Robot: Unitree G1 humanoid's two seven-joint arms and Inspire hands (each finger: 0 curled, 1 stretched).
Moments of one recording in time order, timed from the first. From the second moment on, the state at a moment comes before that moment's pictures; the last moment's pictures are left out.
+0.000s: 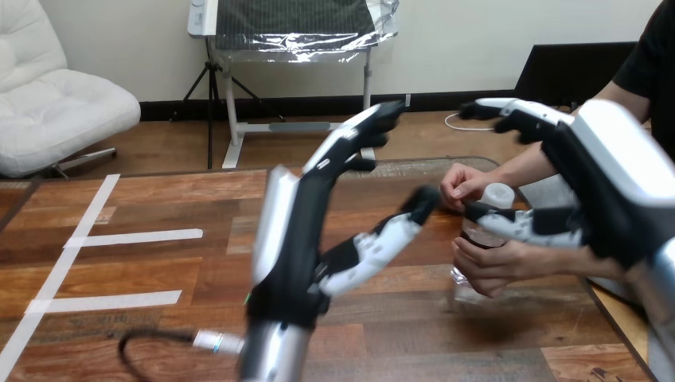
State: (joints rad) left arm 0.16 -0.02 -0.34 -0.17 0.41 -0.44 0.26; right arm 0.07 -0.54 -0.10 -0.43 -0.39 -0.19 0.15
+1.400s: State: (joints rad) left arm 0.43 0.07 -0.39 -0.20 0.38 -0.69 0.49; right arm 0.21 -0.11 0.11 -0.15 -0.13 -0.61 -0.03
